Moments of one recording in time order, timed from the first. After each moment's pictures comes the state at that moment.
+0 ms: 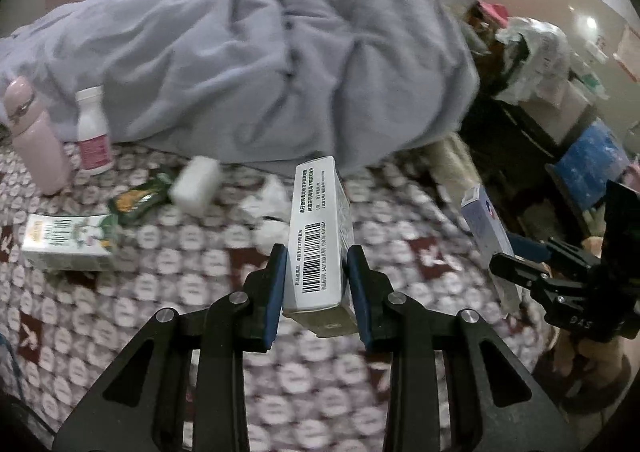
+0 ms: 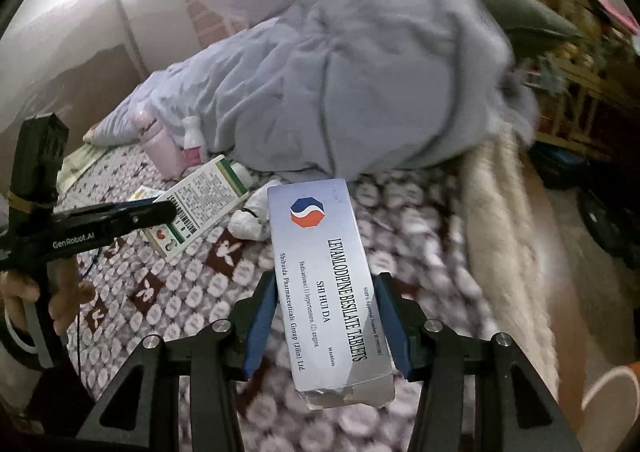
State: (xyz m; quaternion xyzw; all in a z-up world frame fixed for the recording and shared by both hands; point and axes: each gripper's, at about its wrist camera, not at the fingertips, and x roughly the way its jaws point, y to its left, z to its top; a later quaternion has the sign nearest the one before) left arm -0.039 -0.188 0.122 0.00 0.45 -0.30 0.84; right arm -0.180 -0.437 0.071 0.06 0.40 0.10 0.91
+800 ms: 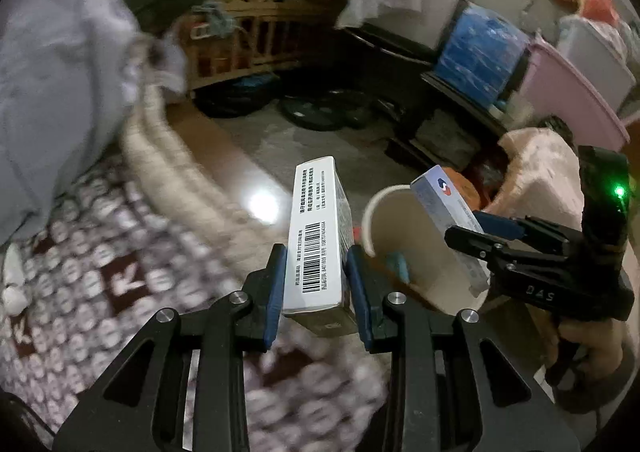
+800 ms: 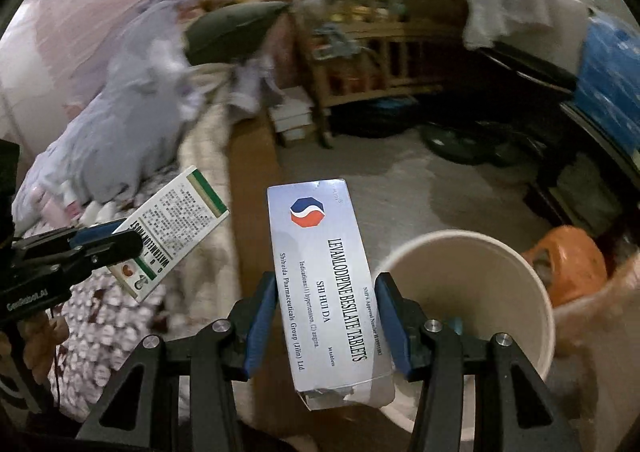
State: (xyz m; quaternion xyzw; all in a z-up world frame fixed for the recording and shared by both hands) left arm -0.186 -0.446 0.125 0.12 0.41 -0.49 0.76; right arm -0.356 -0.641 0.068 0.14 0.39 -0.16 0.90
